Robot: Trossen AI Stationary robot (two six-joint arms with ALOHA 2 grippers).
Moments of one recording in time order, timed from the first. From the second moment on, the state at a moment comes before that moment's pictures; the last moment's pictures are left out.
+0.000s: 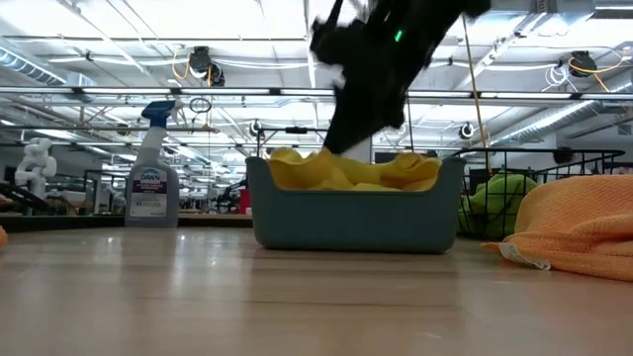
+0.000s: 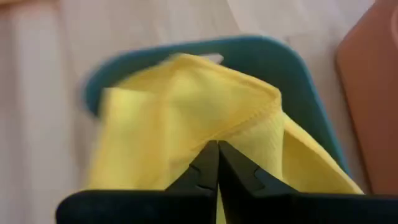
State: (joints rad) left arm -0.85 1.58 1.31 -0.41 -1.10 -0.28; right arm 0.19 1.87 1.29 -0.40 0.34 0.41
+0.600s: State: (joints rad) left arm -0.99 1.58 1.31 -0.83 -0.60 -0.99; right arm 0.59 1.69 1.22 -0.51 0.57 0.60
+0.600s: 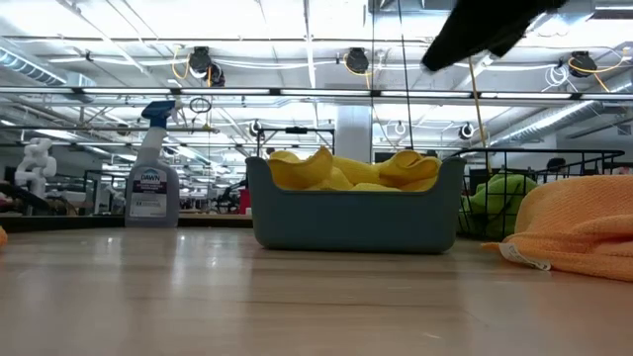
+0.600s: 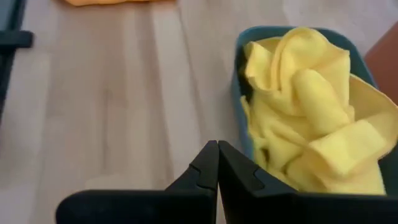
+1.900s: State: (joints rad) left arm -1.10 2.02 1.31 -0.90 -0.27 -1.39; right arm 0.78 1.69 1.19 -0.39 0.81 0.59
